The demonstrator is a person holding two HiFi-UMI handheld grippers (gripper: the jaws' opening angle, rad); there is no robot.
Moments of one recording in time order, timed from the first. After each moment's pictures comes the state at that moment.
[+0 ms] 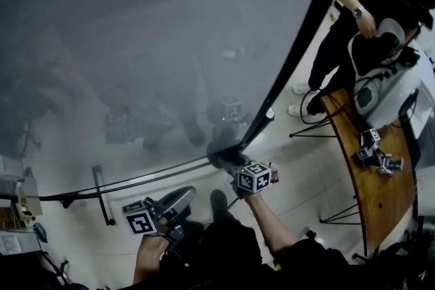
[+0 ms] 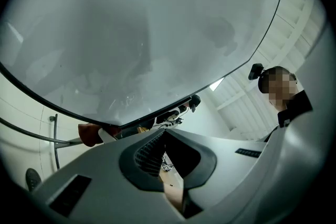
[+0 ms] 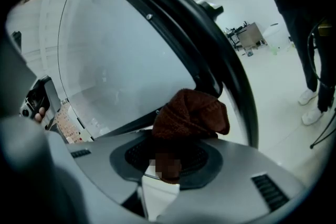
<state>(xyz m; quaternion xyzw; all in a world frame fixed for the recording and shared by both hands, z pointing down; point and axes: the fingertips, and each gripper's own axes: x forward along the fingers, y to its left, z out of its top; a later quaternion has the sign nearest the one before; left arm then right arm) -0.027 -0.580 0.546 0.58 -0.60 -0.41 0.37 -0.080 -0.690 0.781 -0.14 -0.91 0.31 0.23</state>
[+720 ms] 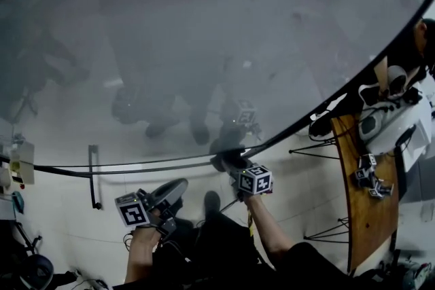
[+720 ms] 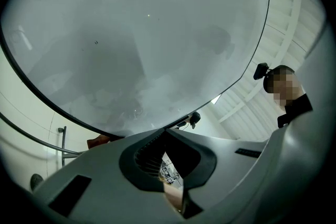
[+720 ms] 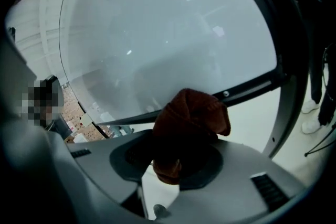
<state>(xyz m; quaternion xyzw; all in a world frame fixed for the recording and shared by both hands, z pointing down) -0.057 -0.454 0.550 0.53 -0.65 -0.44 0.32 -0.091 -0.609 0.777 -0.16 -0.91 0.25 0.29</state>
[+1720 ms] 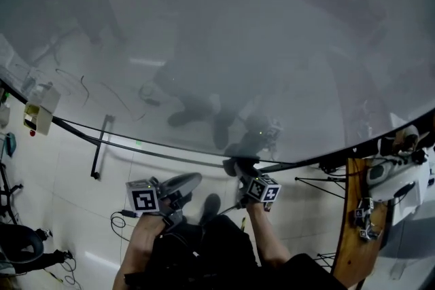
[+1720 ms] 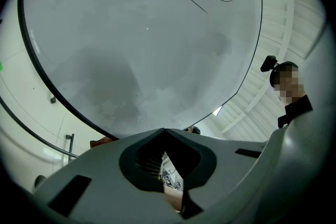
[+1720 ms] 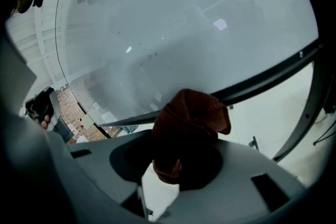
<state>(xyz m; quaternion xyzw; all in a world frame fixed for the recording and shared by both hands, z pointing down) -0.067 -0.350 0.554 0.50 -0.66 -0.48 0.29 -0.108 -0.523 0.780 -0.17 -0.90 0.27 0.31</state>
